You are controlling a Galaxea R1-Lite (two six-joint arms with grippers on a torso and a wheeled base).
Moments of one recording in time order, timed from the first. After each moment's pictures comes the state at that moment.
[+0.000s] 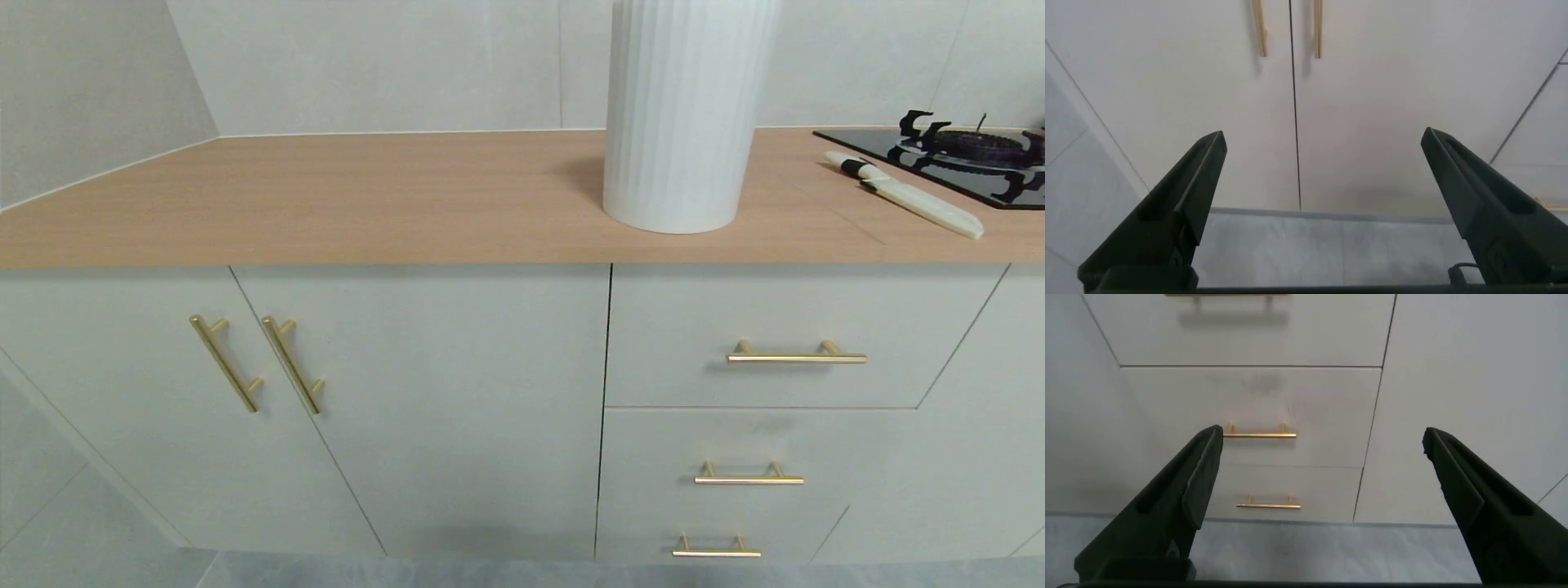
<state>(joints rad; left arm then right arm) 0.00 0.00 0.00 0.00 0.02 0.00 0.00 0.00 0.00 0.00 0.01 0.00</state>
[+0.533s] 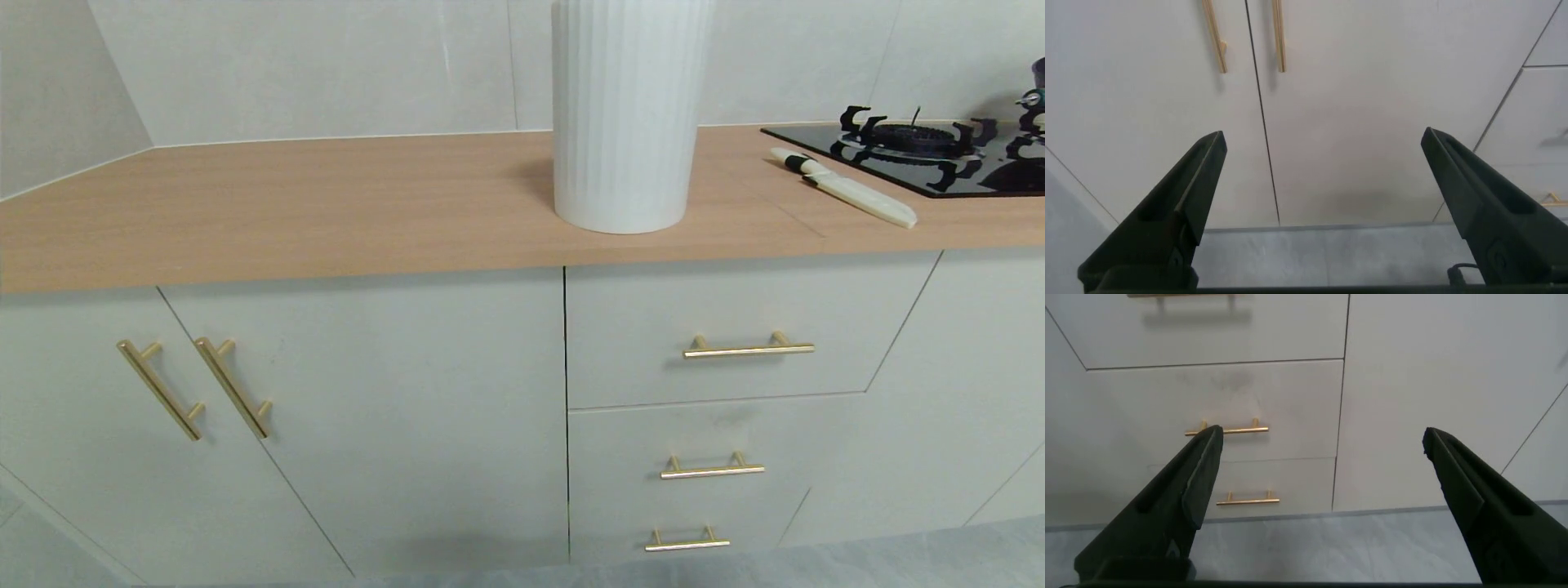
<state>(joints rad) 0.00 0.00 0.00 0.00 0.02 0.00 0.00 0.00 0.00 0.00 0.01 0.00</state>
